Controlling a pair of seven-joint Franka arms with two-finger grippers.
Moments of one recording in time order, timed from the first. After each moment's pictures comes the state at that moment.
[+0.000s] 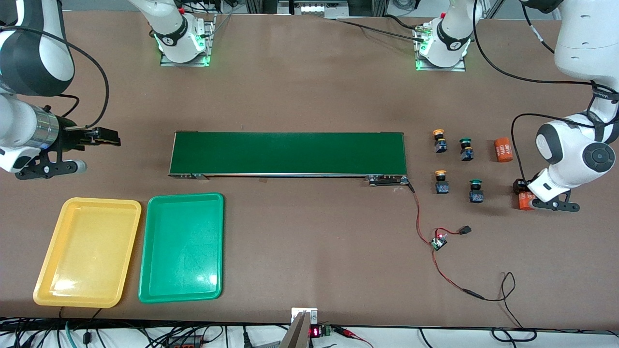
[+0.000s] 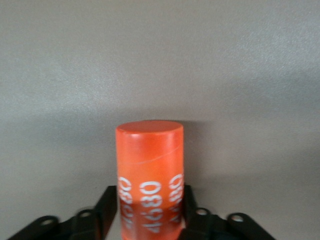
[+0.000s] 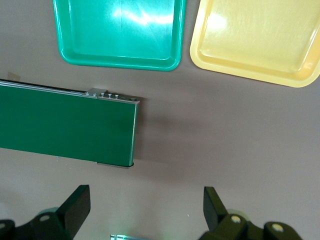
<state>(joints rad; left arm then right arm) 0.08 0.60 0.26 -1.96 0.01 2.57 0.41 -0.03 0.22 0.04 -1.60 0.00 1.58 -0.12</state>
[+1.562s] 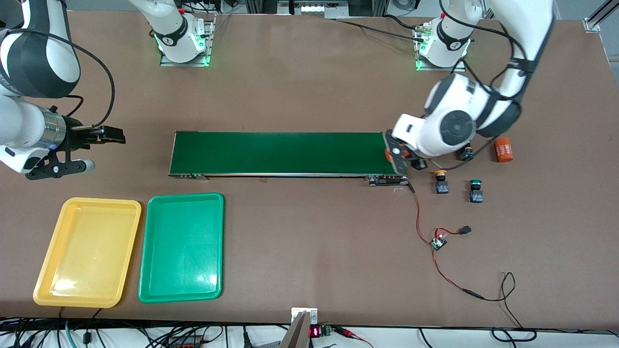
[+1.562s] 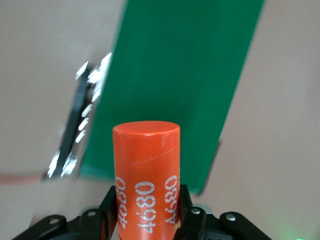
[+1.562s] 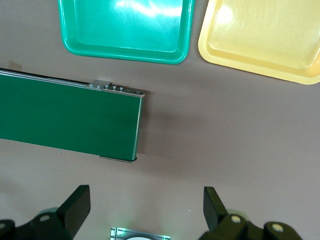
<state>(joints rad) -0.02 0.33 -0.42 -2.00 0.00 2.08 0.87 -0.03 0.23 0.05 -1.60 0.00 1.56 -0.13</state>
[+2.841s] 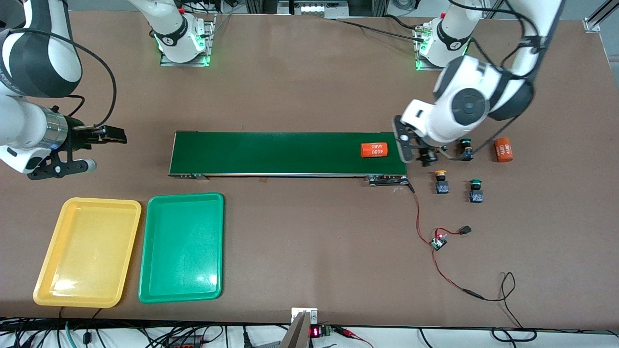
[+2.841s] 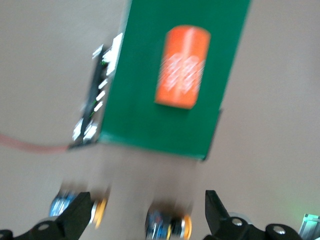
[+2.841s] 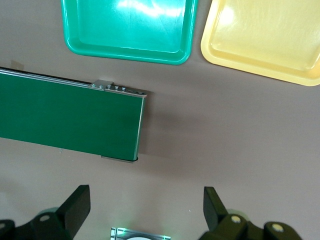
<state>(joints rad) 0.01 0.18 -0.33 -2.04 0.00 2.02 0.92 -0.02 0.23 0.06 -1.60 0.00 1.56 -0.13</state>
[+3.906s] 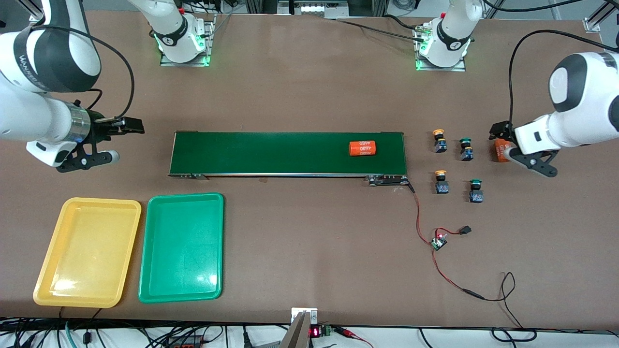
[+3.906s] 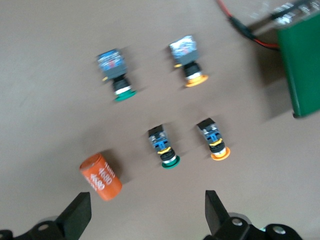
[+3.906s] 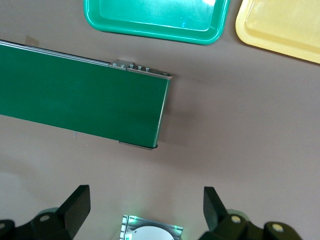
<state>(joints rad) 0.03 0.11 0.08 -2.01 0.00 1.86 0.47 0.02 0.16 0.06 -1.74 0.04 1.59 -0.13</state>
